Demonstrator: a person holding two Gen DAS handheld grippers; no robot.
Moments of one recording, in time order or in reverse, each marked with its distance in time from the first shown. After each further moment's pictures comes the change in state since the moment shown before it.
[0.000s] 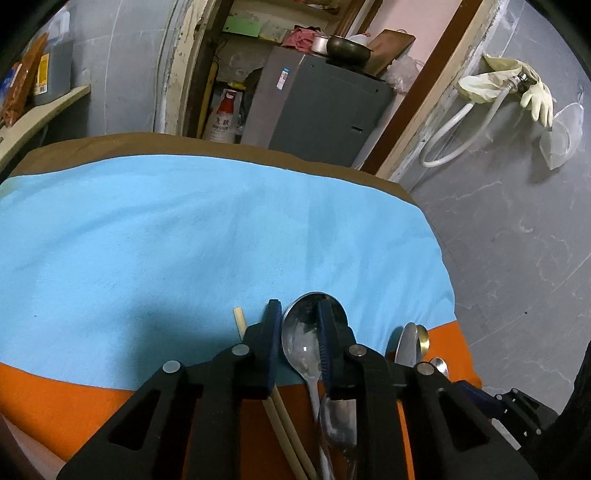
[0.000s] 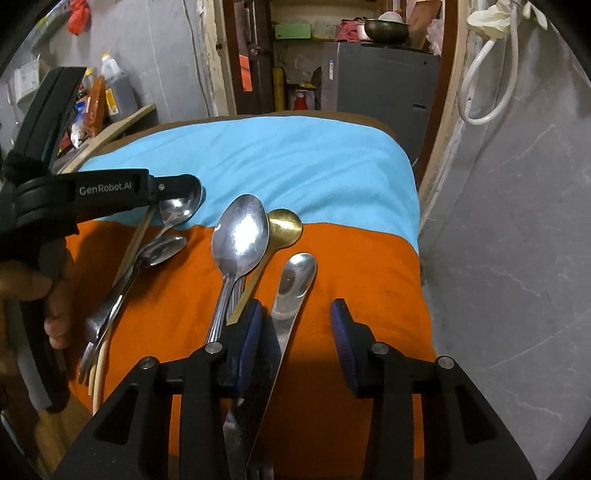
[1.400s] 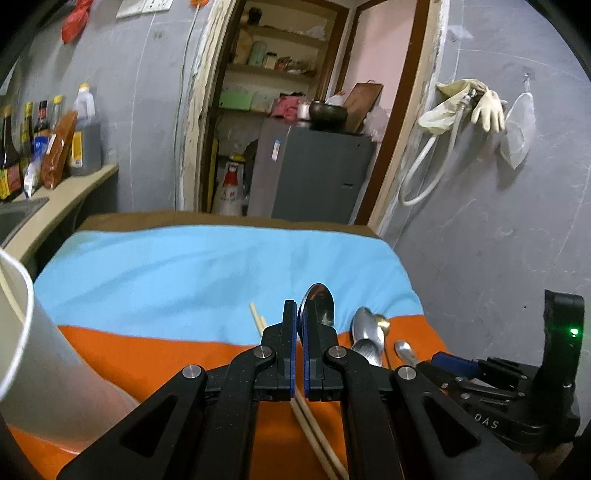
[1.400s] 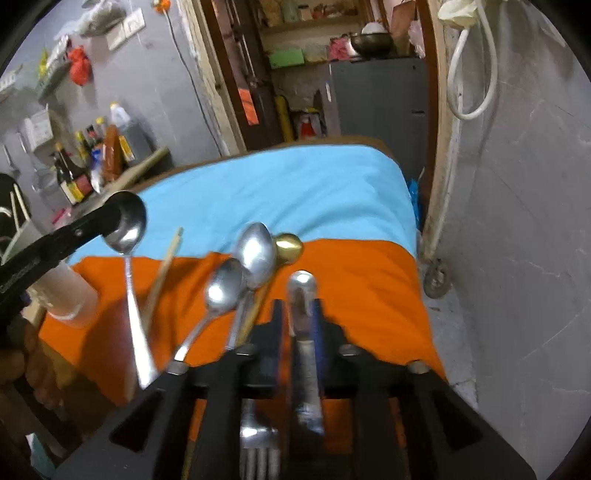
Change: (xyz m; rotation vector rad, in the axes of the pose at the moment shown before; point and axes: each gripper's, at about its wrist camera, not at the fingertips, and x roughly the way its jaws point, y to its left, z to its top) left arm -0.084 -0.046 -0.057 0.124 -0.272 0.080; right arm -0.021 -0.016 -0.005 0.101 -0.083 0.126
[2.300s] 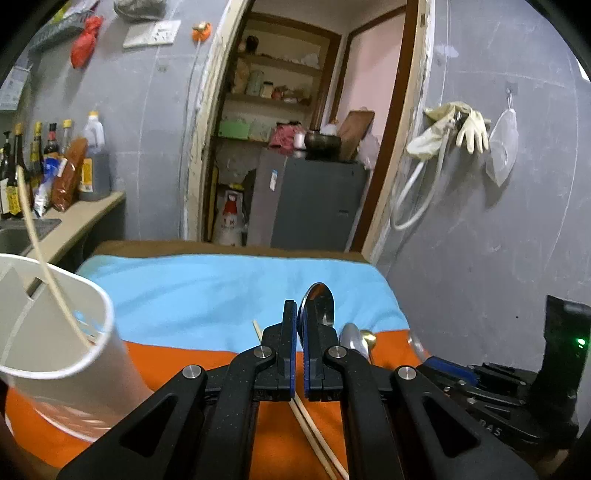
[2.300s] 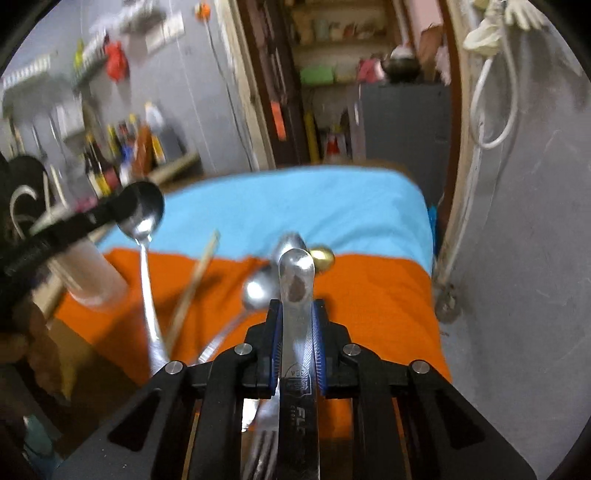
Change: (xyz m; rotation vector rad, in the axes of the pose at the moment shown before) left arm -0.052 -0.004 0.001 0.024 -0.133 -0.005; right arm -0.043 0.019 -0.015 -0.064 -0.183 0.090
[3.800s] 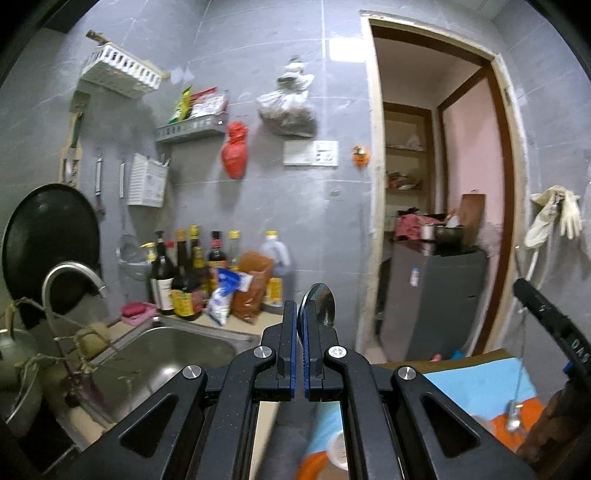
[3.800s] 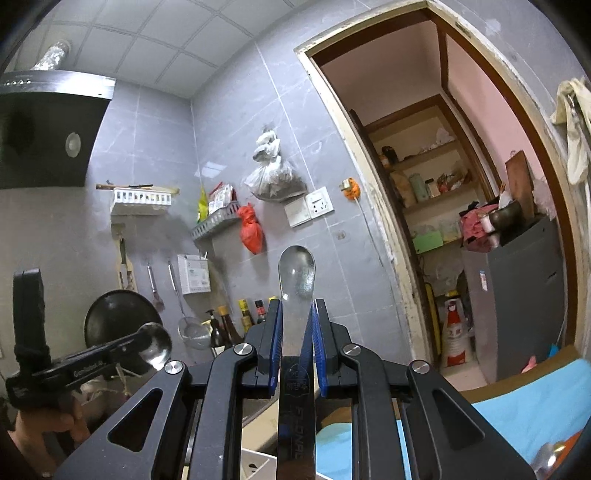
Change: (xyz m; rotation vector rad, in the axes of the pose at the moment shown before) left arm -0.180 0.194 0.090 0.030 -0.309 0.472; right arm -0.011 0.212 0.114 0.020 -0.647 0.389
